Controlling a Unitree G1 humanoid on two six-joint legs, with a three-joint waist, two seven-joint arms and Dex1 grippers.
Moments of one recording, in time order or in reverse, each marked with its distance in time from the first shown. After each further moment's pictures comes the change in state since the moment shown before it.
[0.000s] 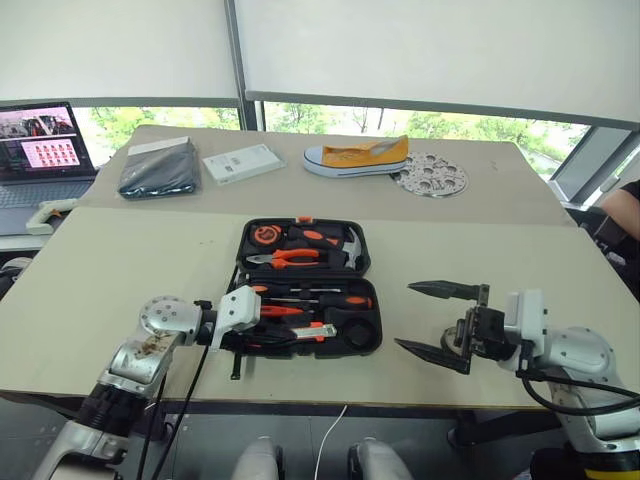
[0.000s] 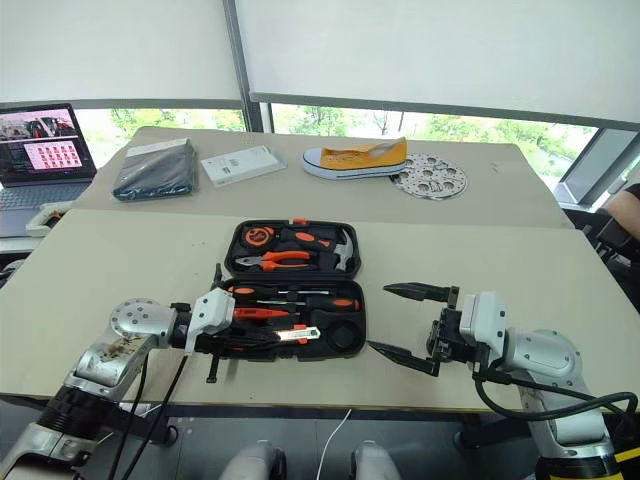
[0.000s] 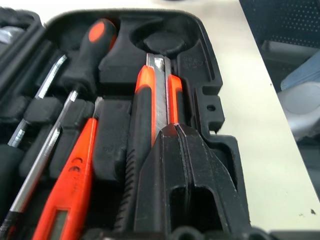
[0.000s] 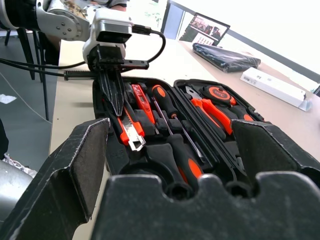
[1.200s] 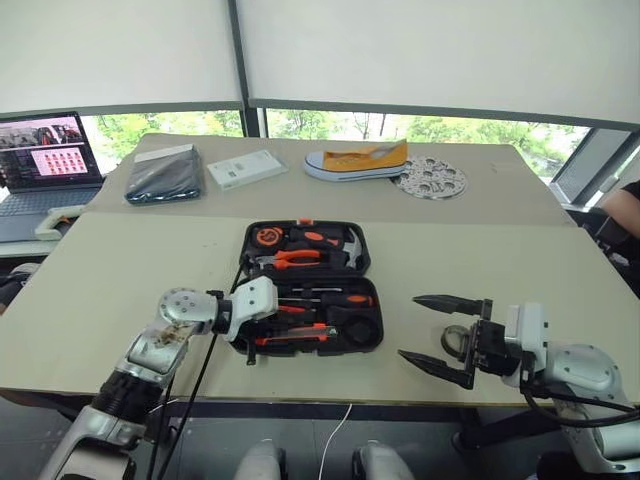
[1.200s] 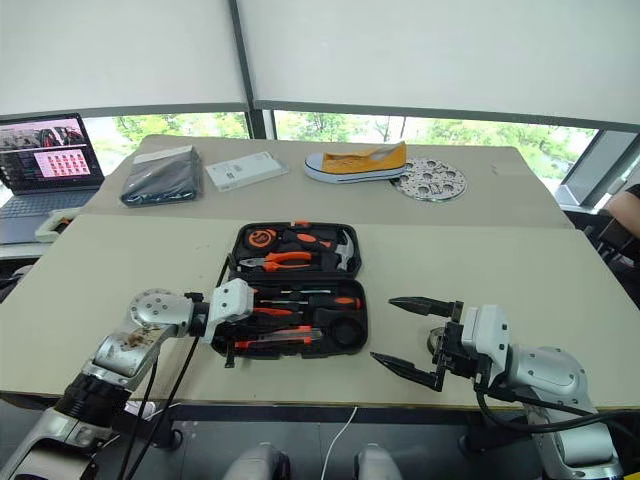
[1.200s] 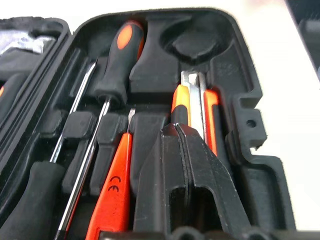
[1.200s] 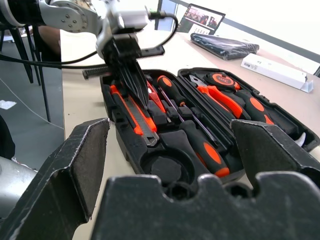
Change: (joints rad) left arm -0.071 -0.040 -0.073 0.031 0.097 0.053 0.121; right arm 0.093 0.001 -0.018 -0.042 0.000 0.026 -0.023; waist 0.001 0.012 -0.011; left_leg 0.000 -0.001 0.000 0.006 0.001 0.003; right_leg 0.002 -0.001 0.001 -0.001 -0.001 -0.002
